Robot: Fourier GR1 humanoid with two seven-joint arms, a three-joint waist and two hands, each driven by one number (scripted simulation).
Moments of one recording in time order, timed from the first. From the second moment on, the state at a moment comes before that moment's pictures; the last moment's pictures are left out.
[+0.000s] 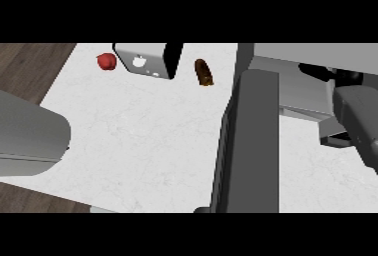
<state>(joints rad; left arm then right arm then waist) 0.23 0.20 0.58 -2.14 0.79 -0.67 0.26 -1.05 -0.45 -0.33 -0.09 0.21 -0.39 -0.68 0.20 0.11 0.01</state>
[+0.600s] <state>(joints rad) 0.19 0.21 0.56 -2.10 0.74 -0.68 0.26 -1.15 -0.34 -0.28 -0.06 0.27 -0.34 -0.60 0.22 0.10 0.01</state>
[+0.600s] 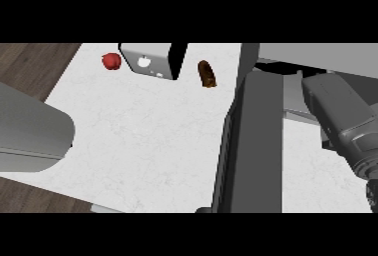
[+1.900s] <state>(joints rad) 0.24 0.09 0.46 -2.05 0.60 -0.76 0.23 -1.15 -0.26 -0.32 -0.09 0.25 -0.43 -0.62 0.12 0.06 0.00</state>
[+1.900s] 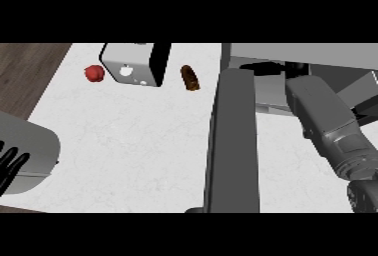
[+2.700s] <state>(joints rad) 0.27 0.01 0.26 -1.97 0.43 -0.94 0.17 -0.97 -0.22 -0.42 -0.11 0.13 0.03 -0.79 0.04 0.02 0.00</state>
